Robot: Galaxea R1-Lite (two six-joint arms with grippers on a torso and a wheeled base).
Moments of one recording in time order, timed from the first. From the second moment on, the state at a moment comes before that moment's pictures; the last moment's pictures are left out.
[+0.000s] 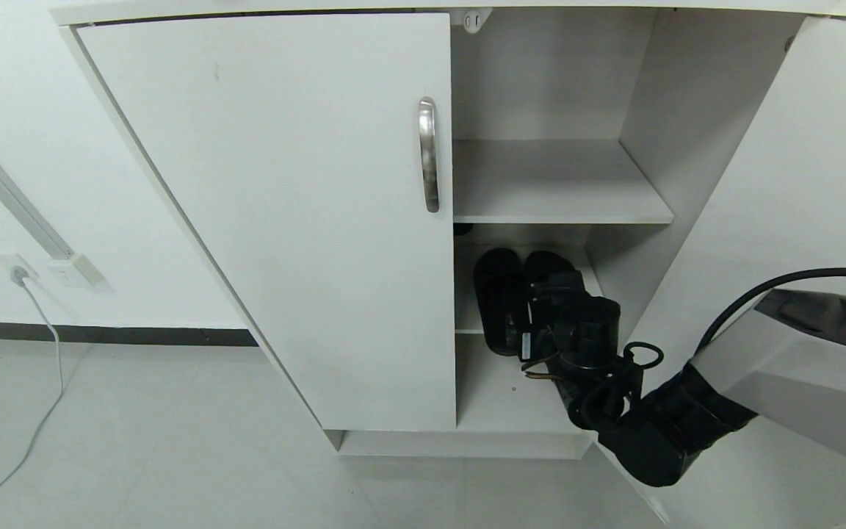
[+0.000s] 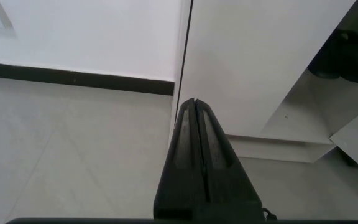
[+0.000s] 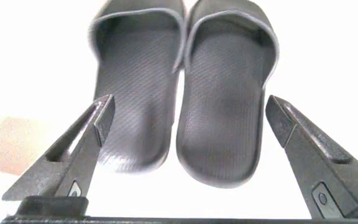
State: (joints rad) left arm 0.00 0.00 0.00 0.00 0.05 -0.09; right arm 0.66 2.20 -0.99 -1.12 -0.61 0.03
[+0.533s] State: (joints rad) left arm 0.00 0.00 0.00 0.00 0.05 -0.09; right arm 0.73 2.15 -0.90 -1.14 -0.63 0.03
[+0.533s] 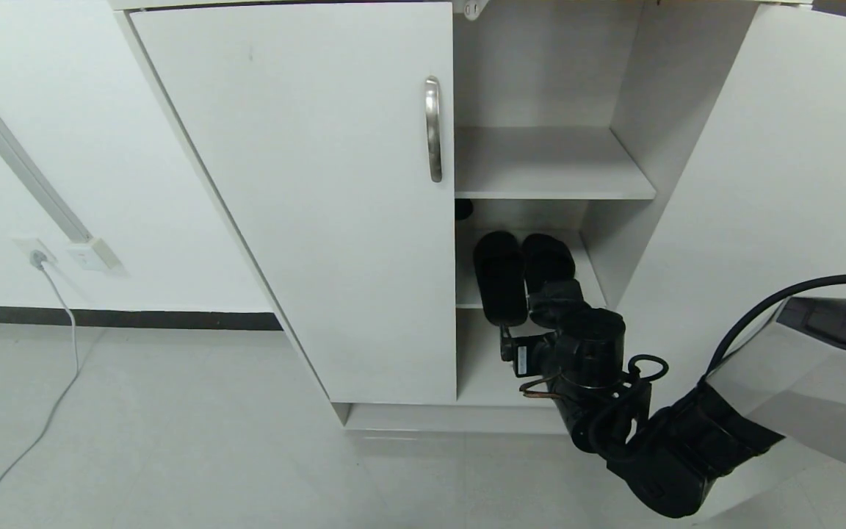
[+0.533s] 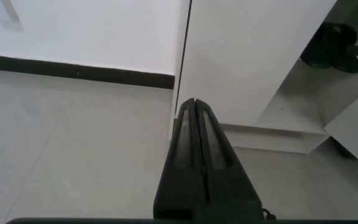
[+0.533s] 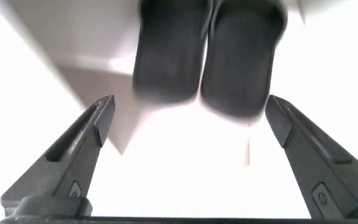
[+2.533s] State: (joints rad) left arm 0.00 0.00 0.00 0.00 0.06 -0.09; right arm 0.74 2.12 -0.80 -1.21 -0.62 -0.02
